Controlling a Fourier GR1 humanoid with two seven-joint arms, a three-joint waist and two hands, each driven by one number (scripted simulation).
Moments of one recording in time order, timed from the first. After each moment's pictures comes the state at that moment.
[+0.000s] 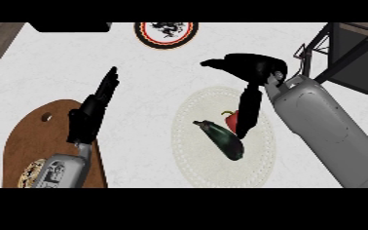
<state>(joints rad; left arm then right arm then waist) -0.18 0.19 -0.13 -1.42 -0.02 0.08 0.02 -0.82 -0.37 0.44 -1.38 -0.04 0.69 0.75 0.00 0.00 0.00</state>
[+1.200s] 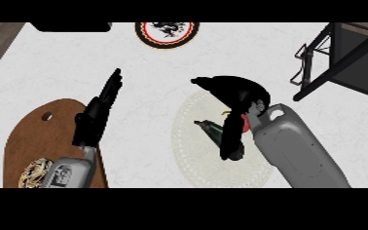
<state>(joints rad) -0.16 0.12 -0.11 -1.45 -0.09 0.06 0.02 -0.65 -0.19 0.40 -1.53 0.20 0.71 0.83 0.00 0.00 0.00</state>
